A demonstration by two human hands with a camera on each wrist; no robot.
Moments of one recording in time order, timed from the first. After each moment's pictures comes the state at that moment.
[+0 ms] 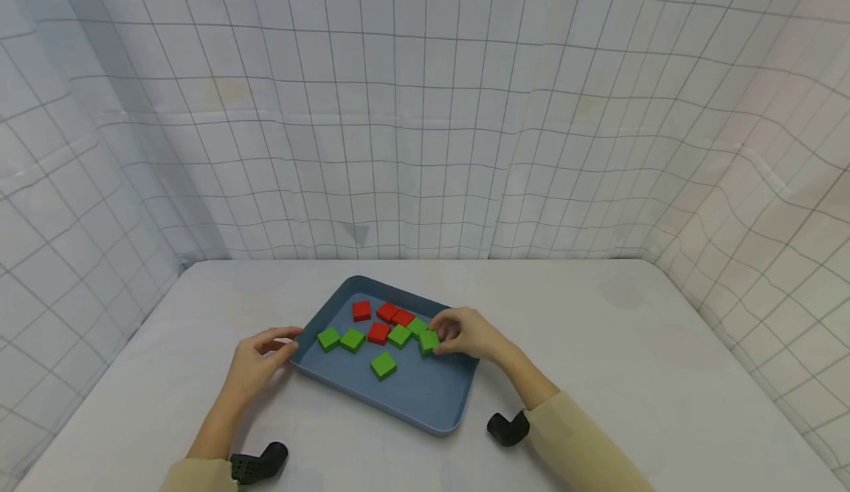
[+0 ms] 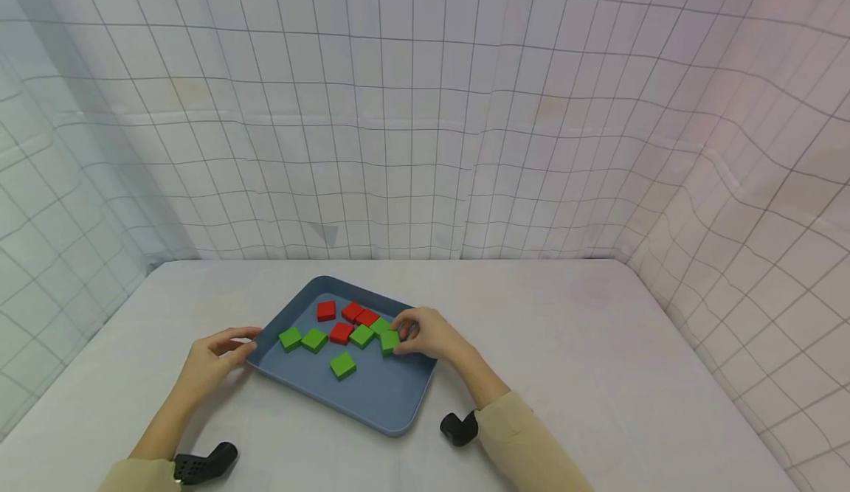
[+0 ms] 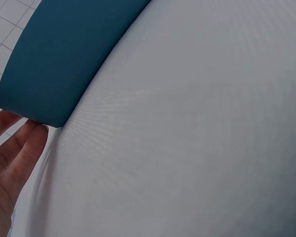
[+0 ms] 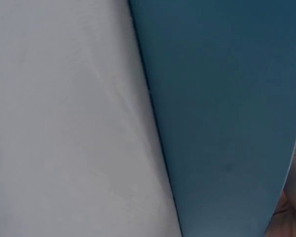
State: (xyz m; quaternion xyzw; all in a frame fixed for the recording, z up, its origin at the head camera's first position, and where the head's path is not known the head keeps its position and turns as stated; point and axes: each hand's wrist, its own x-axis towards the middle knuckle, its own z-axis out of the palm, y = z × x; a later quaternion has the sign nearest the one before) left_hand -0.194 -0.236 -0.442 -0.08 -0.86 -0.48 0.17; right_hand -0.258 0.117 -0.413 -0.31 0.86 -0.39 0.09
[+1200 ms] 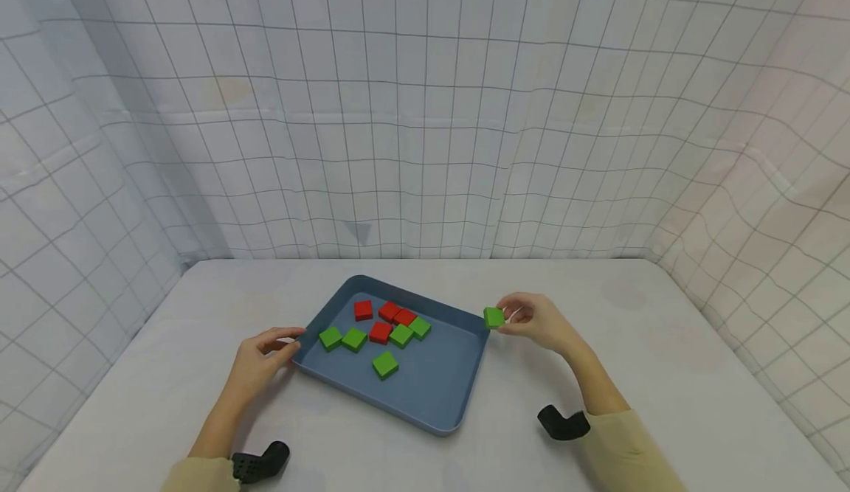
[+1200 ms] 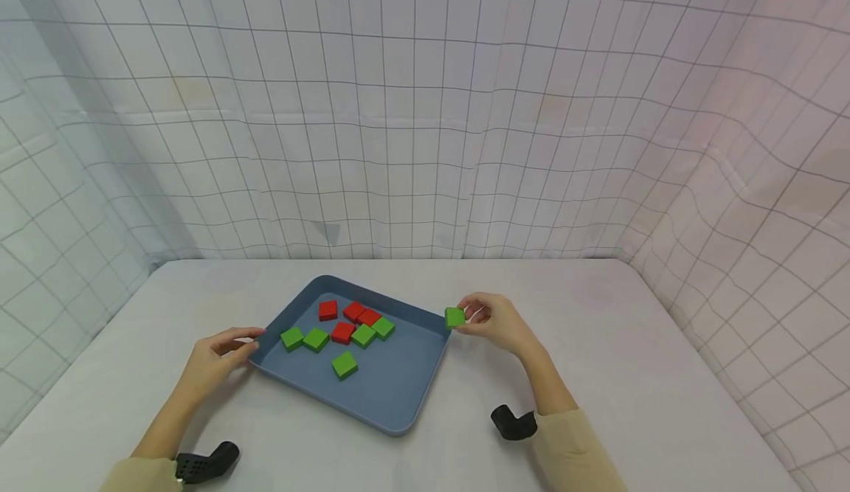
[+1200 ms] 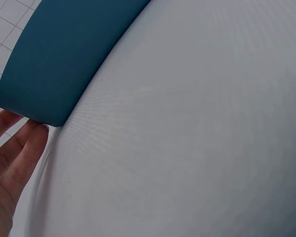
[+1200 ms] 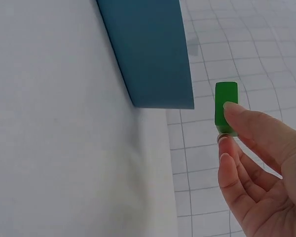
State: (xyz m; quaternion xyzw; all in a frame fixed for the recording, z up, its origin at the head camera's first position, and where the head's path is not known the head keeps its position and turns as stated) left_hand -0.194 -0.237 -0.444 -0.10 -0.85 -0.49 0.16; right_hand -0.255 0.209 -0.396 -0.23 0.87 -0.43 0.02
